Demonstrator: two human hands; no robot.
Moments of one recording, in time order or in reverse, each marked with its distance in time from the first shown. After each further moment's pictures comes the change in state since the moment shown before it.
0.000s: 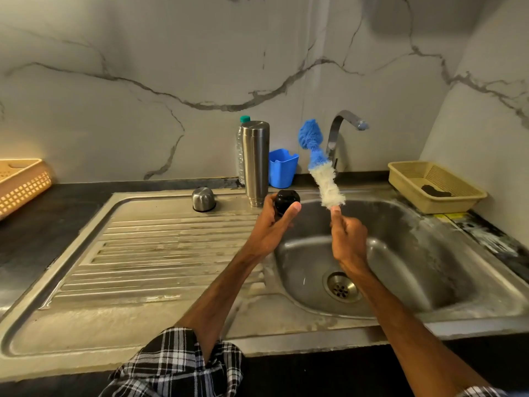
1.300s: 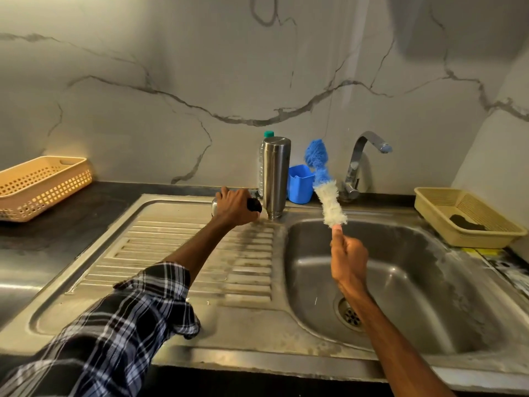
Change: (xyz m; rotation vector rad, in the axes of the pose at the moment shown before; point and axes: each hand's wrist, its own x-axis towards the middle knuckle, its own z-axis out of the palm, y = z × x) left_hand 0.080 0.002 -0.121 1.292 0.178 -0.104; right_hand 0.001 -0.003 0.019 0.078 -0.098 0.009
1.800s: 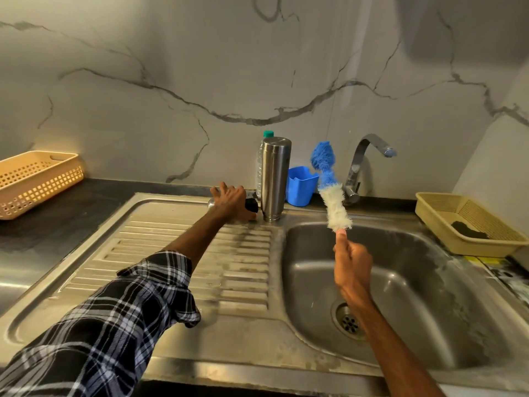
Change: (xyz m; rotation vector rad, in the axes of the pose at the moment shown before) left_hand 0.030 -0.004 -0.002 0.176 -0.219 -0.046; right_hand 0.010 0.010 0.000 -0.004 0.009 0.004
